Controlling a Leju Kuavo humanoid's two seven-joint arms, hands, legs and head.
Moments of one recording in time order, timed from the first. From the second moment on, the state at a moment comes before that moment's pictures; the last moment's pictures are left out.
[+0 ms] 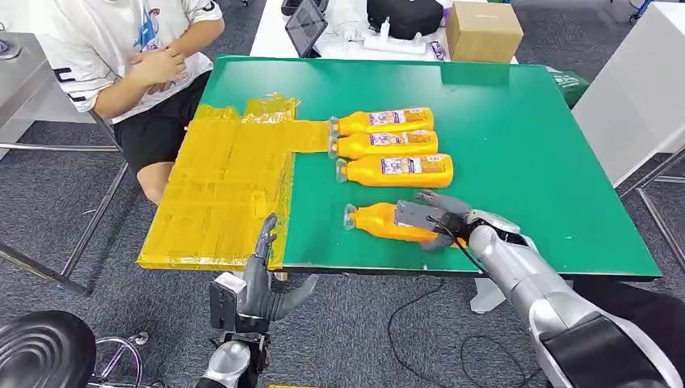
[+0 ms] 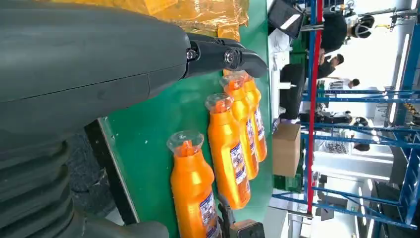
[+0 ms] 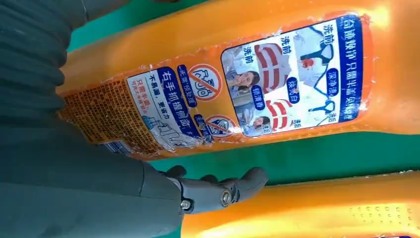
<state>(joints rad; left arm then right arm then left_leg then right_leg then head) -0.09 -0.29 -0.26 -1.13 -0.14 0.16 -0.63 -0.78 -0.20 0.64 -0.52 0.59 0.21 -0.16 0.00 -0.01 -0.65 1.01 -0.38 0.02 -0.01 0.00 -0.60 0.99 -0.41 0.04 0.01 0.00</state>
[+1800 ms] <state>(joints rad) -0.05 -0.29 -0.26 -1.18 -0.04 0.13 -0.61 -0.37 -0.05 0.41 -1.13 0.62 -0.66 -0.40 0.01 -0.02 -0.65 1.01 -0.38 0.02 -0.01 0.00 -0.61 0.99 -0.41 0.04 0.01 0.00</state>
